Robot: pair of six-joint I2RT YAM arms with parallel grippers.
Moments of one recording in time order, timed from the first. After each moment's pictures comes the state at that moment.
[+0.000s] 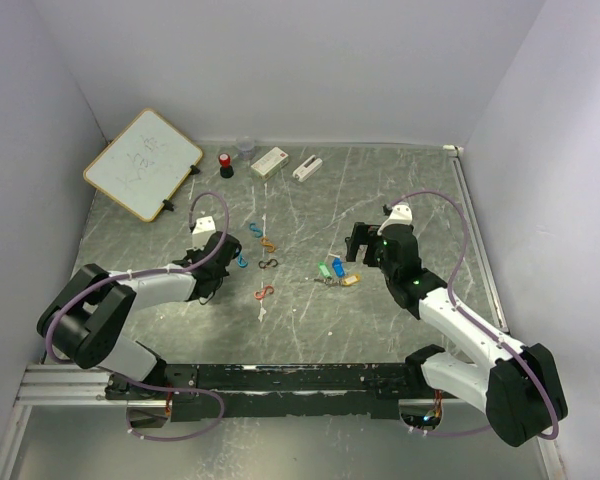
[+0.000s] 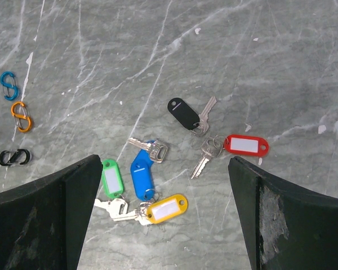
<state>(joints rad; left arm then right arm) -0.60 1.49 0.58 0.00 -0.63 -0.65 0.43 1.03 0.52 0.05 0.23 0.32</state>
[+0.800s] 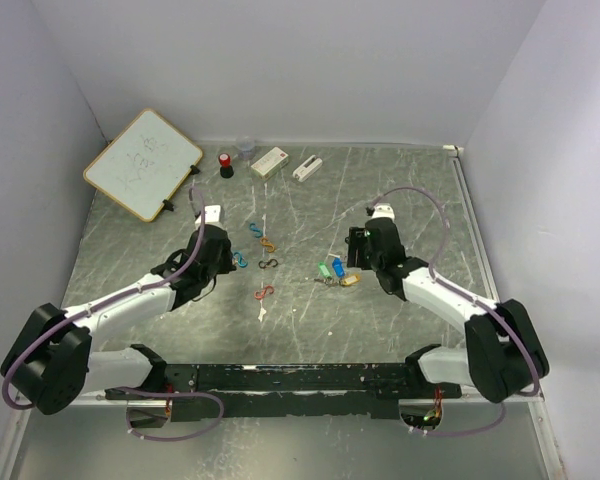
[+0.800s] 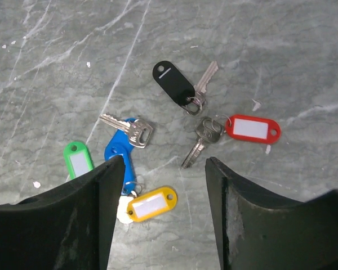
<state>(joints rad) -0.62 1.22 0.58 0.00 -0.35 -0.51 0.43 1.25 0.58 0.00 0.21 0.29</state>
